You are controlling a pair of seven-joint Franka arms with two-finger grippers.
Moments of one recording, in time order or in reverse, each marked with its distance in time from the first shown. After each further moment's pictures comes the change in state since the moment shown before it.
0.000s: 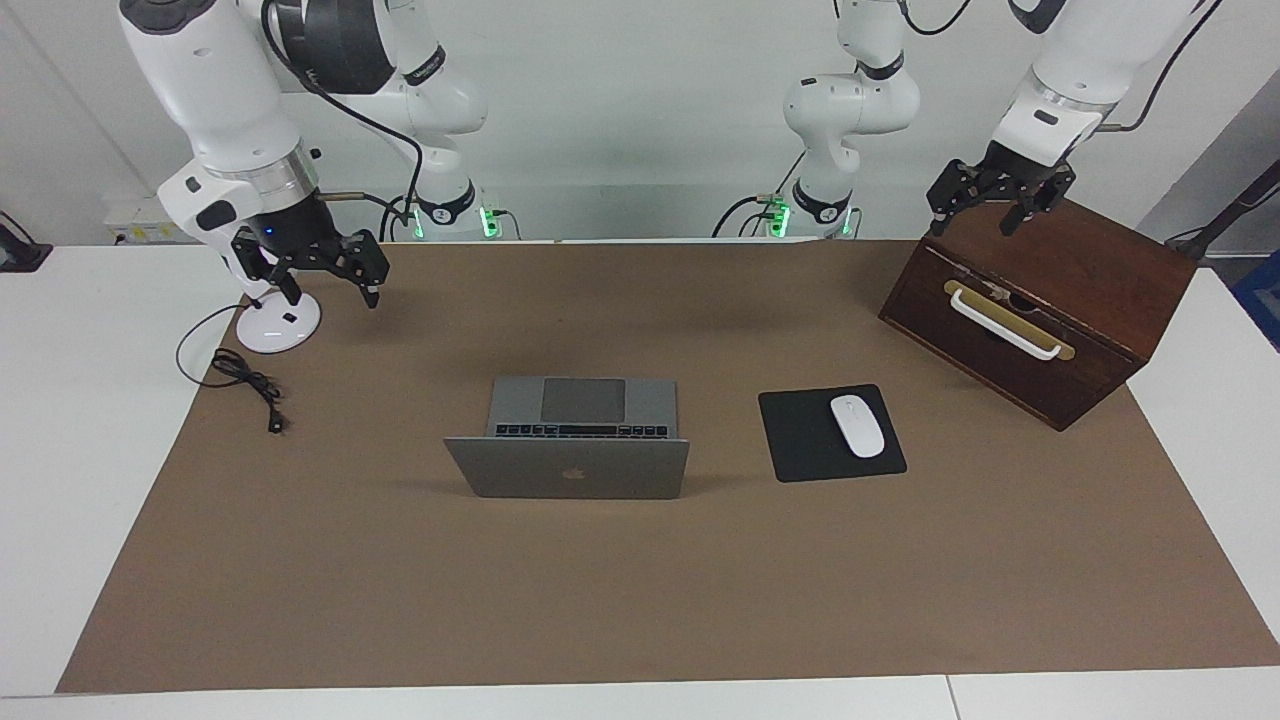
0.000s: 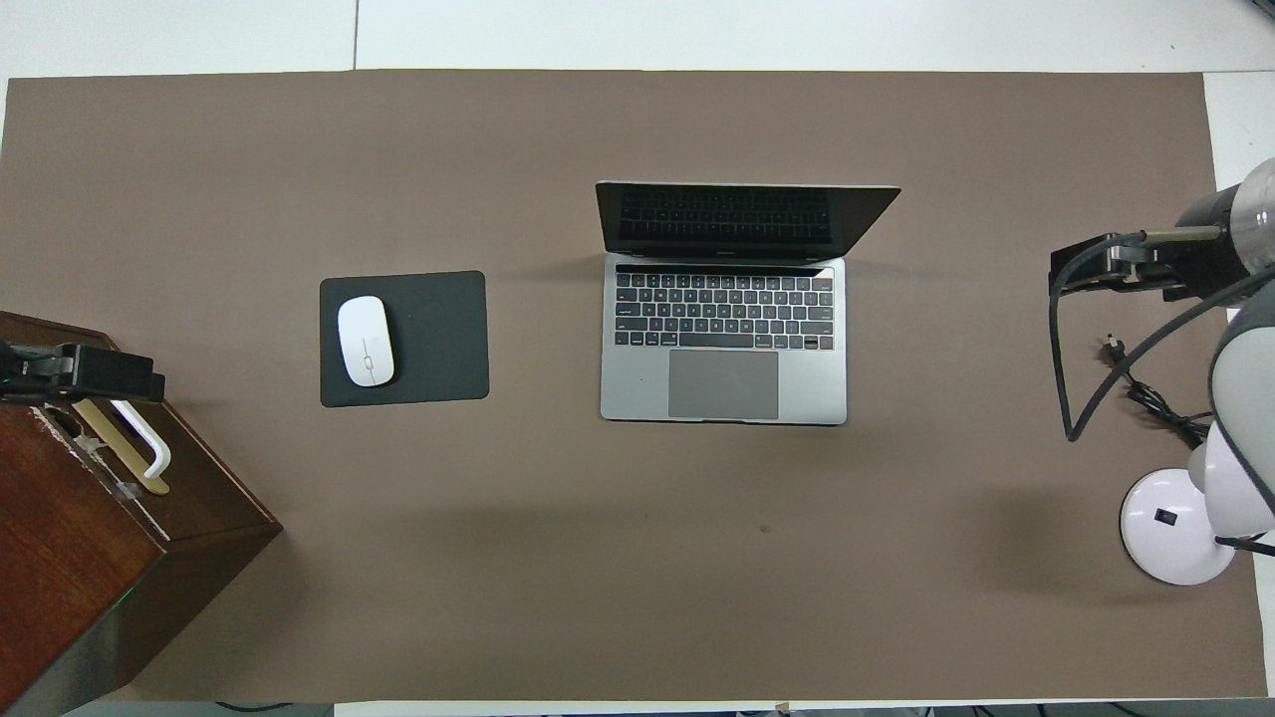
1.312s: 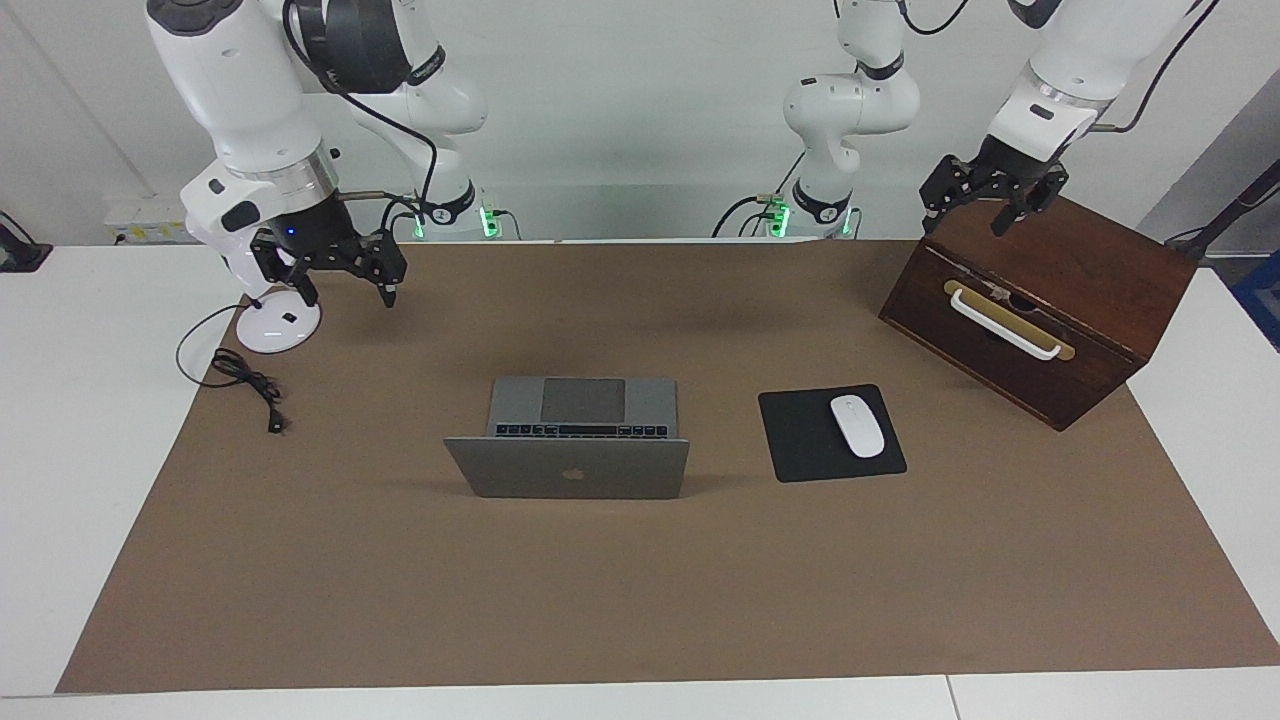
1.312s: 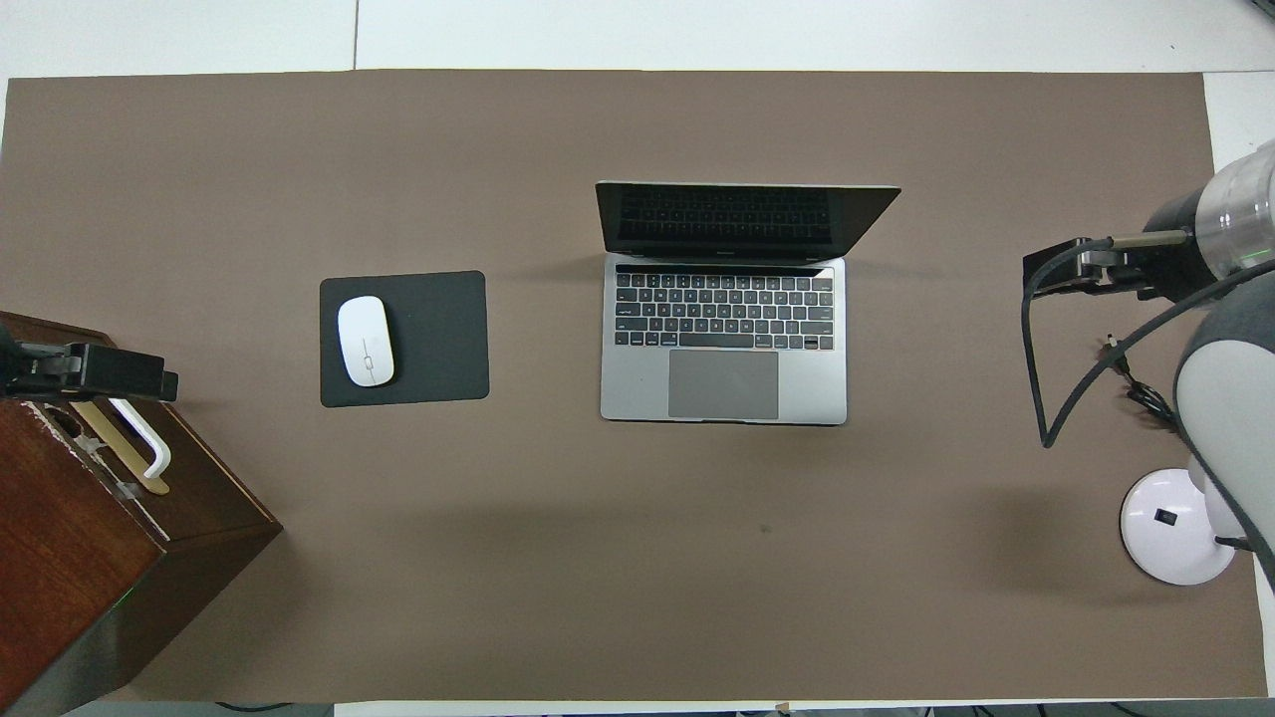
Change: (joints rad) left arm -0.005 0.000 -0.003 0.007 -0.037 0.001 0.008; right arm 0.001 0.001 0.034 -0.003 0.006 0.015 0.000
